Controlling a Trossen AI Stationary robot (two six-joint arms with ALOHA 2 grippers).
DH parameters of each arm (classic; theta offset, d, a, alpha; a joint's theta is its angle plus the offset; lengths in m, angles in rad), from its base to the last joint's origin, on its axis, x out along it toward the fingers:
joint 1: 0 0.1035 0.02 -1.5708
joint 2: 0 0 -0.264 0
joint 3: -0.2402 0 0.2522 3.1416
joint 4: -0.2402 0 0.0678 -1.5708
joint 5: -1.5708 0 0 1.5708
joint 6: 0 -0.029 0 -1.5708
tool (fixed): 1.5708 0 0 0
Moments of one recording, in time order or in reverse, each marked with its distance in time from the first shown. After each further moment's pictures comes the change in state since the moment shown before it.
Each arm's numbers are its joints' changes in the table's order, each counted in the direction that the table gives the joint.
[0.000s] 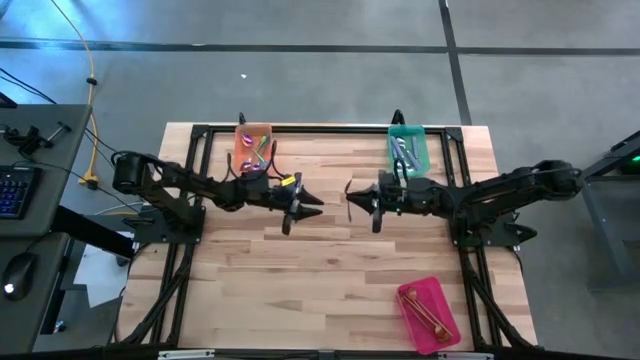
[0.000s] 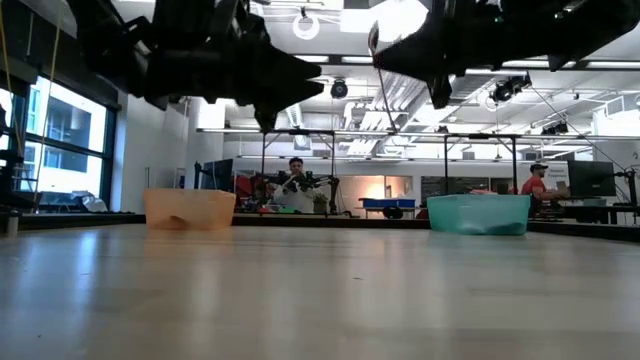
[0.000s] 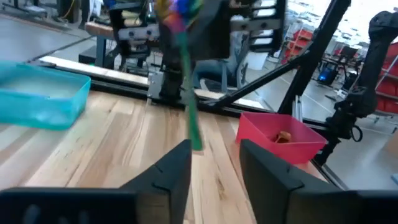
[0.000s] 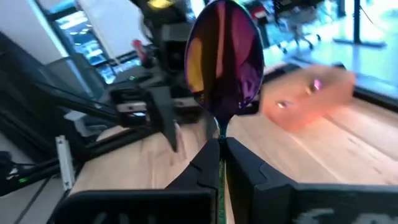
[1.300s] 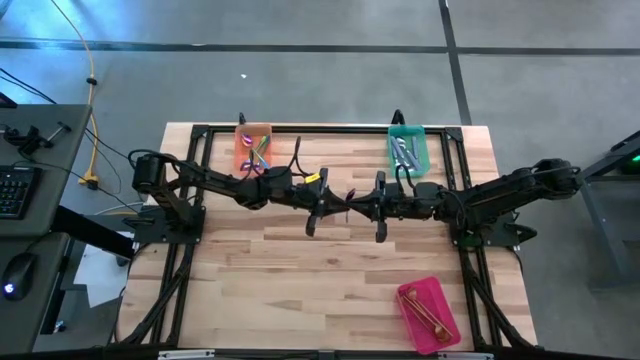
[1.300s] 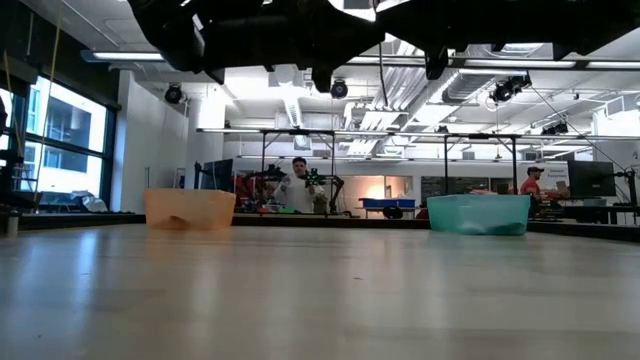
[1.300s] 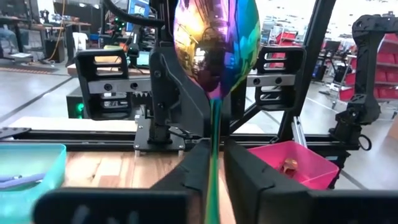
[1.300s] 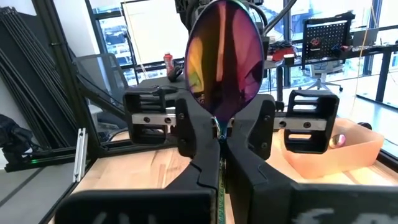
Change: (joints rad) left arm -0.043 0.152 -0.334 -0.100 -0.011 -0.131; right arm 0.070 -0.001 0.000 0.137 0.018 0.232
